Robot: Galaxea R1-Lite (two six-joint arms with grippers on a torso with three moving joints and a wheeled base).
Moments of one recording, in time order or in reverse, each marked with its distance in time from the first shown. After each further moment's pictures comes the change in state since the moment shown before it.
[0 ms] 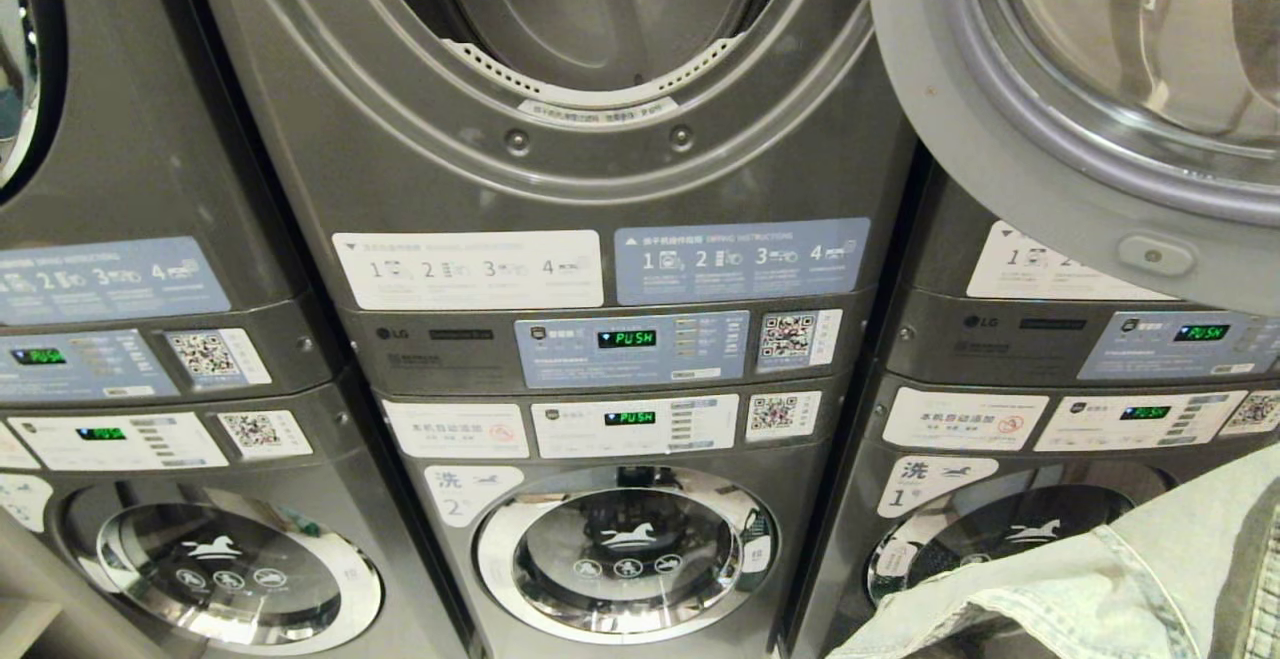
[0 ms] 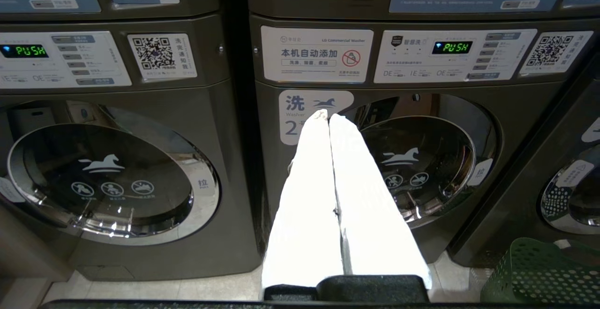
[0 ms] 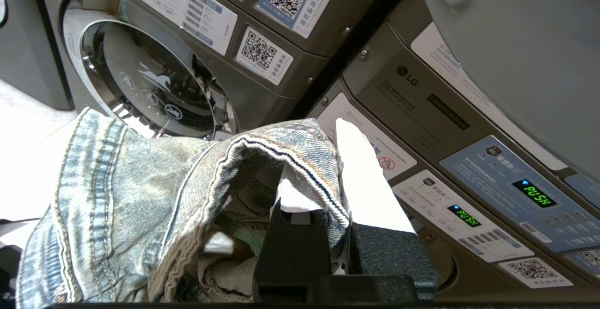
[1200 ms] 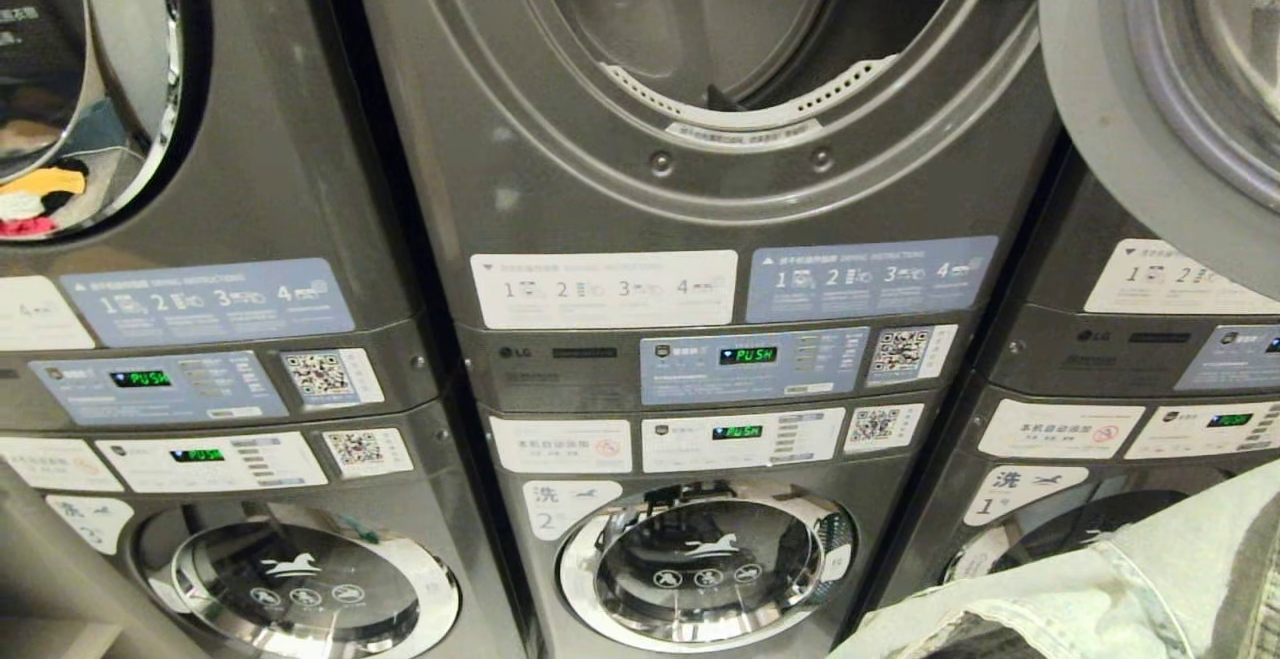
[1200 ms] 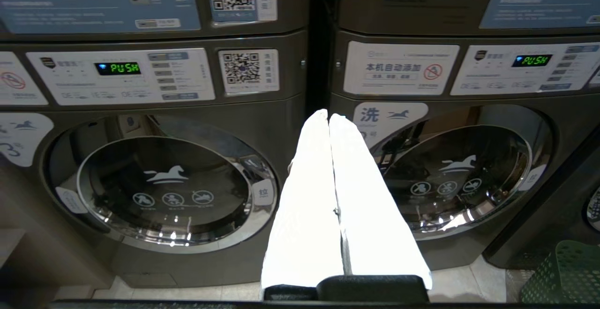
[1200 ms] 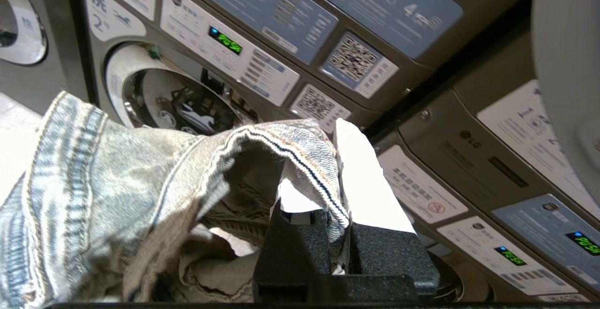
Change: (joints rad) left arm 0.000 0.000 0.000 0.000 0.000 0.000; right arm 0.000 -0.029 0.023 0.000 -0.012 -0.001
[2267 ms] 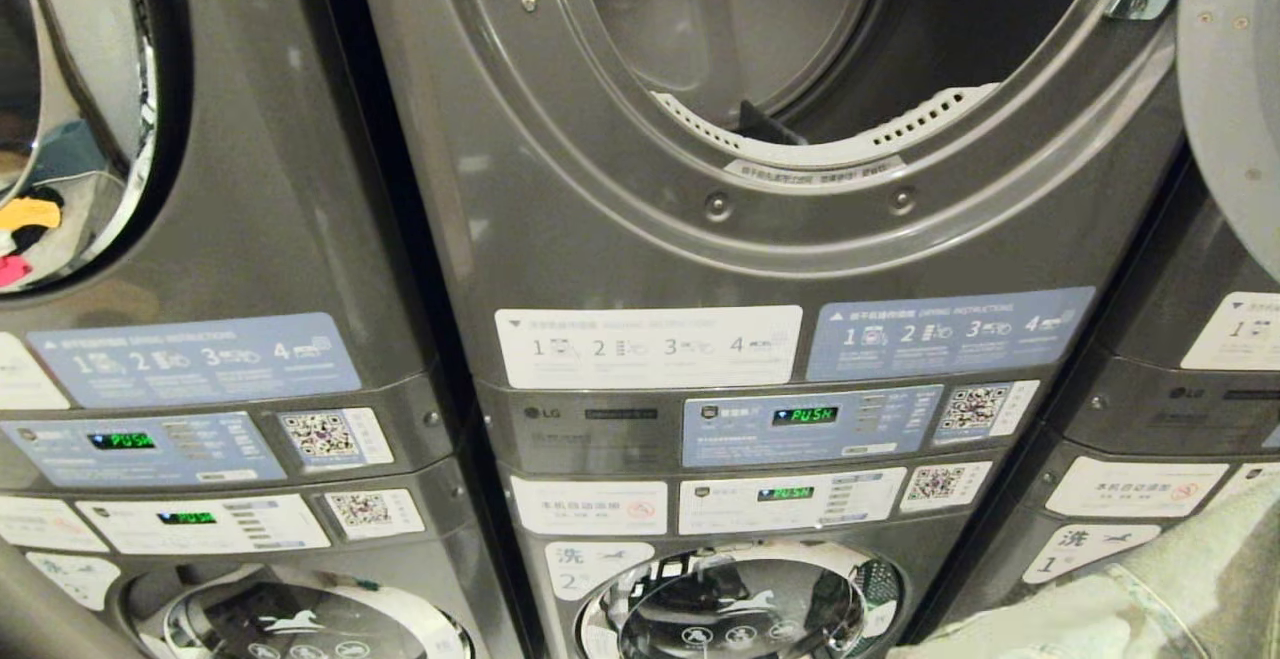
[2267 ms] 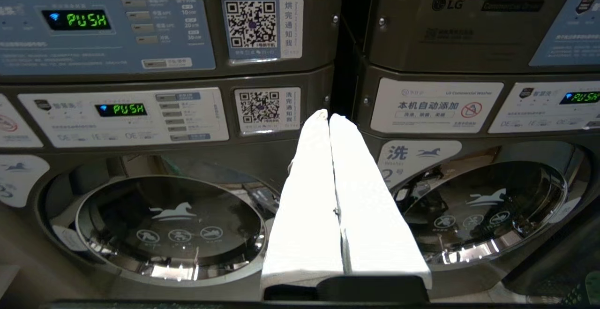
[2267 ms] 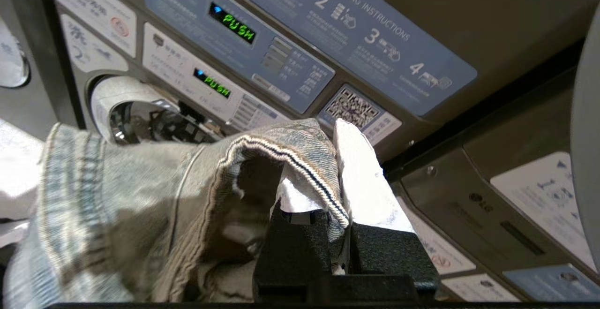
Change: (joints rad) left arm -0.001 0.000 0.000 -0.001 0.000 0.000; right arm 0.000 -0.009 0.020 0.000 0.000 -0.006
